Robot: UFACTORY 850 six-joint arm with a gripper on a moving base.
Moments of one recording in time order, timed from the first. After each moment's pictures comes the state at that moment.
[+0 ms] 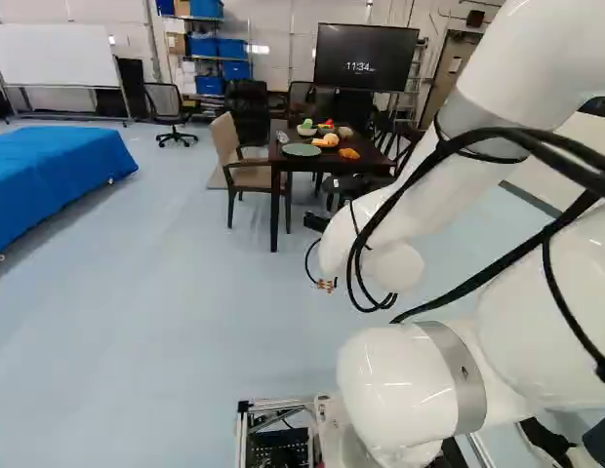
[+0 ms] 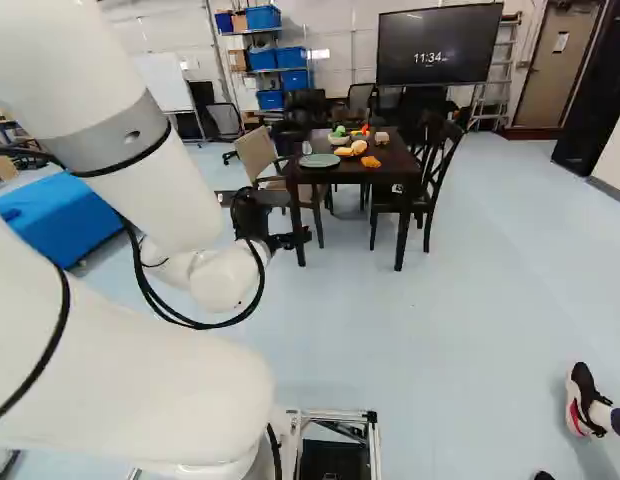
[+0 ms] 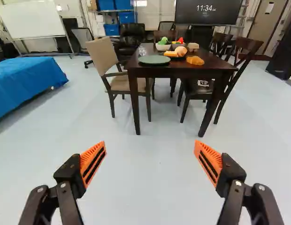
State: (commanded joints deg) arm 0.0 16.0 -5.0 0.0 50.0 0.0
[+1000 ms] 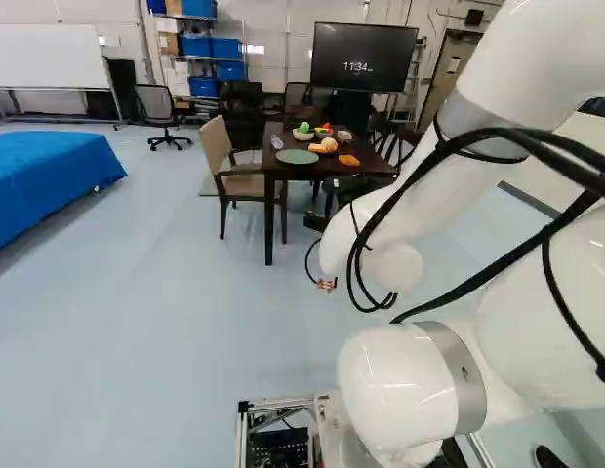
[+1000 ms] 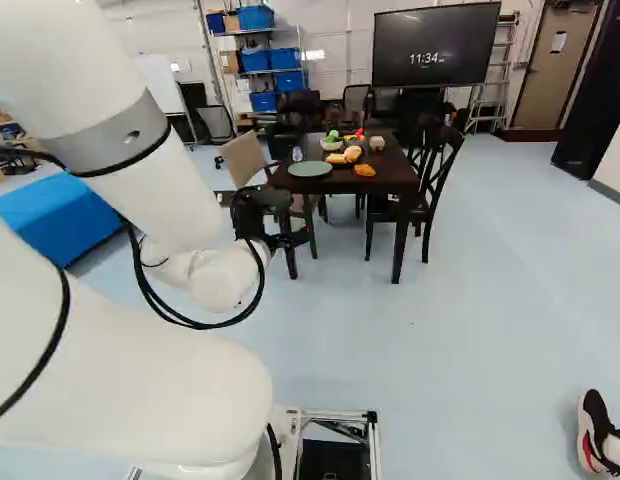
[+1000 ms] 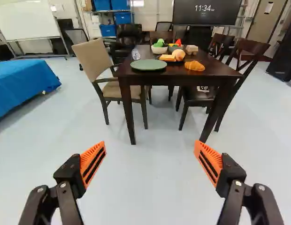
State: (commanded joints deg) arm 0.0 16.0 -5.0 0.0 50.0 0.0
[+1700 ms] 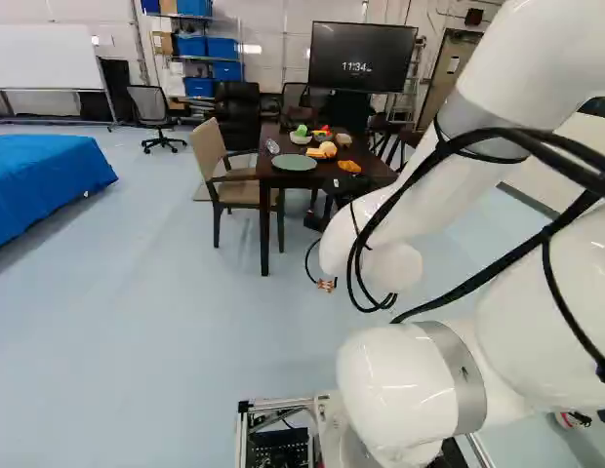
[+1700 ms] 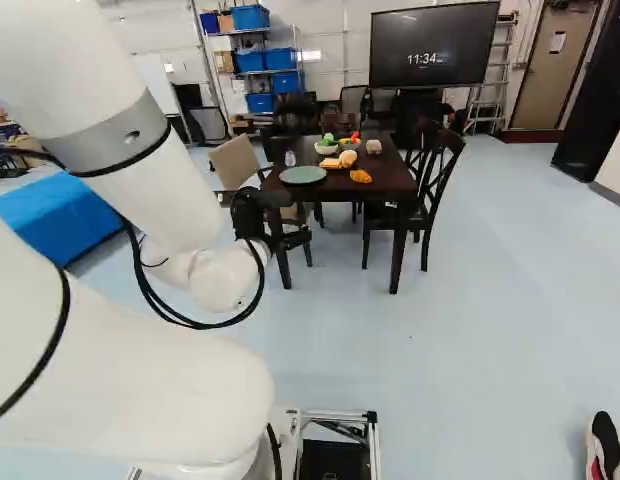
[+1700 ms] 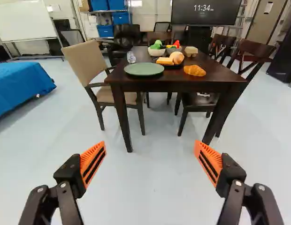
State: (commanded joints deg) arm 0.0 16.0 -5.0 0.0 50.0 0.0
